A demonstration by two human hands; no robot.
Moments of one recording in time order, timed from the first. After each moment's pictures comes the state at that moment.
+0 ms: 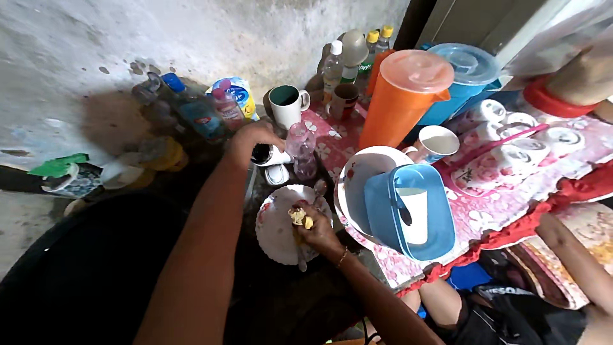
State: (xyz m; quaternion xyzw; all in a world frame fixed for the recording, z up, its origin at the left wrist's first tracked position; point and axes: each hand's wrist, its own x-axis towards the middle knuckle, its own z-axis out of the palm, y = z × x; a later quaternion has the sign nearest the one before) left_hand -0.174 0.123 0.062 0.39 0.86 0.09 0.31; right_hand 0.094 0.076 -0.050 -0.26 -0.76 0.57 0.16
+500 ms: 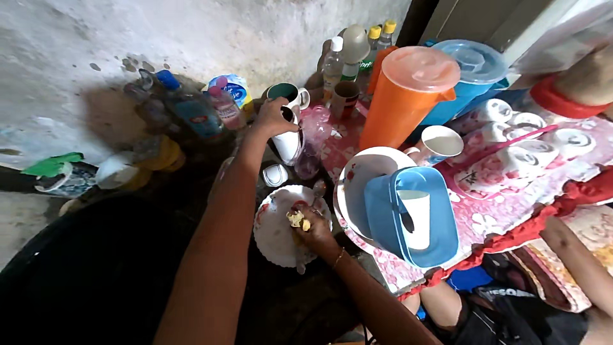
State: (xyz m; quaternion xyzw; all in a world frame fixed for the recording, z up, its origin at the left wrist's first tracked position) left_hand -0.165 0.153 0.057 0.47 0.83 0.25 0.16; right_hand 0.093 0.077 -0.062 -0.26 -0.78 0.54 0.17
